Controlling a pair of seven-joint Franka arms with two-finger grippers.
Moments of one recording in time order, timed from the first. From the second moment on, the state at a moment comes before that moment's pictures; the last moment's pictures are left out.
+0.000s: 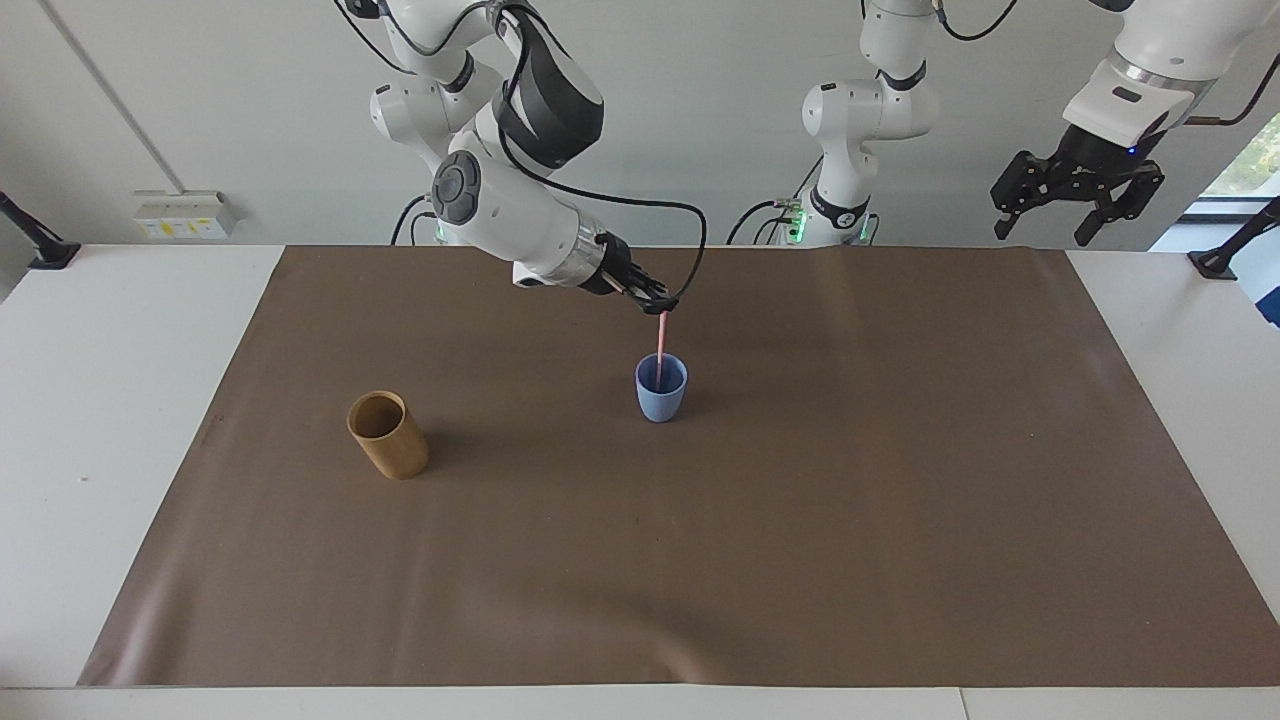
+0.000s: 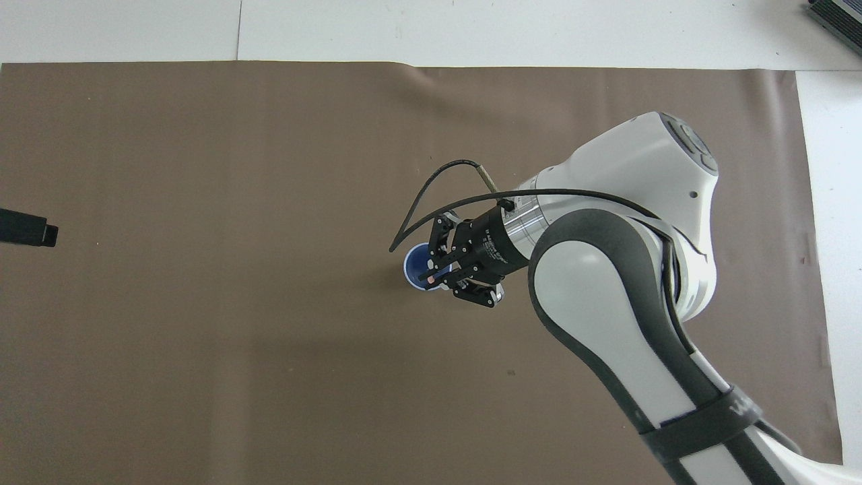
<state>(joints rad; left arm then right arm) -0.03 -0.06 0.00 -1.51 -0.01 1.48 0.14 0.35 0.19 0.05 -1.70 0.74 1.83 1.16</state>
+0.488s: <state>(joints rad) -0.03 -0.06 0.00 -1.51 -0.01 1.48 0.14 0.34 0.10 0.04 -1.65 0.51 1.76 1.15</state>
